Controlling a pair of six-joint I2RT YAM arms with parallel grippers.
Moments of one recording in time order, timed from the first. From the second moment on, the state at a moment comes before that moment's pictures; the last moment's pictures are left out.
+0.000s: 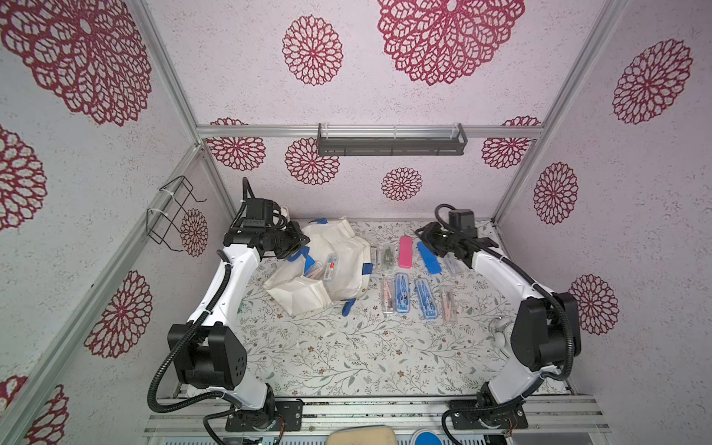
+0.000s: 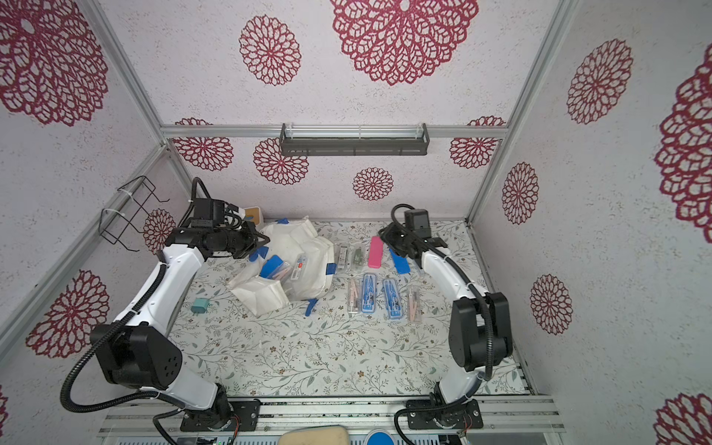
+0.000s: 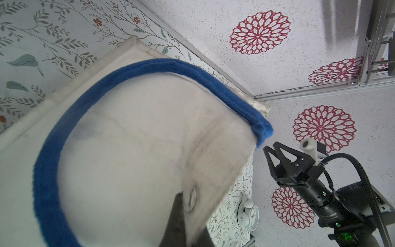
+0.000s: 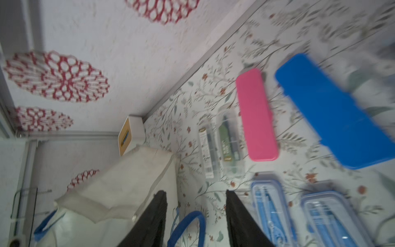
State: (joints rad) left arm -0.06 1.59 1.55 -0.77 0.49 -0.60; right arm 0.29 1.71 1.40 -0.30 -0.27 0.89
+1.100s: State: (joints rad) left arm -0.19 1.56 1.55 -0.83 0.38 -0.57; right arm 0.78 2.03 1.65 -0.35 -0.26 0.91
